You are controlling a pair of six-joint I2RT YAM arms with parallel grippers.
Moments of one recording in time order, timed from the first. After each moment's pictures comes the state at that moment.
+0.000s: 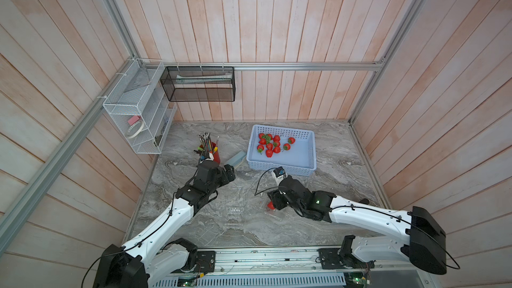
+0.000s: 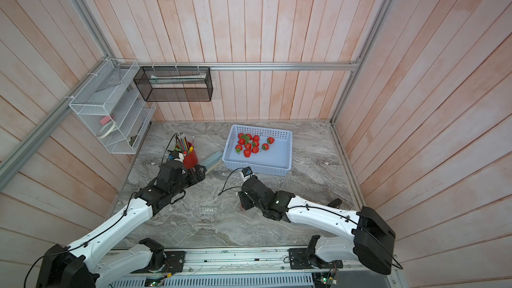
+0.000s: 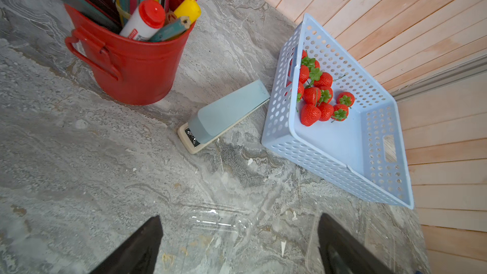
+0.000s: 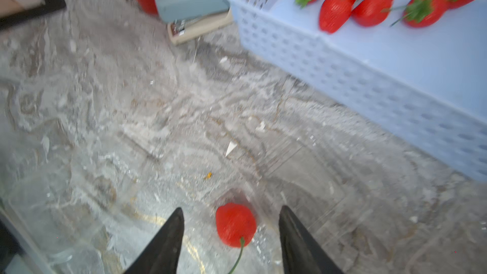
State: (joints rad) left arm -0.43 1.09 0.67 -0.23 -0.07 -0.71; right arm 0.99 1.24 0.79 -0.29 0.27 0.46
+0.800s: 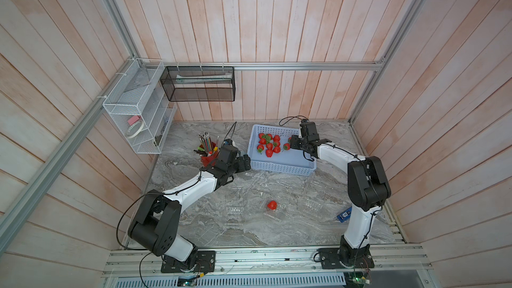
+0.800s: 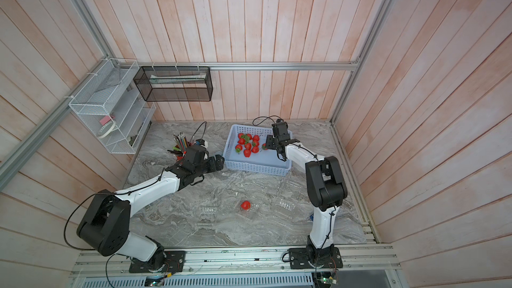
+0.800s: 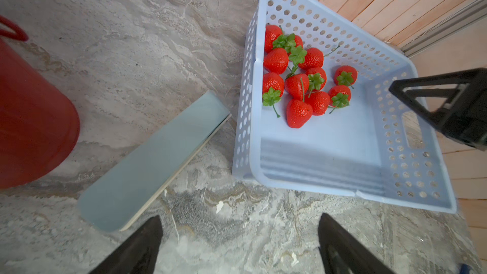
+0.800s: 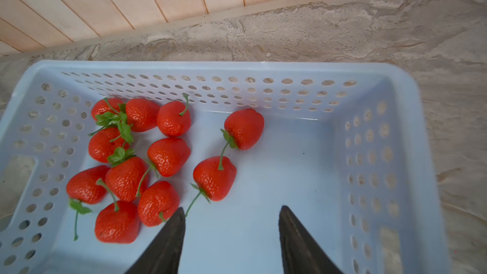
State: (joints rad) left arm -0.49 1.54 0.93 -0.08 -0.03 -0.55; right arm 0.33 1.99 1.41 -0.19 0.06 0.36
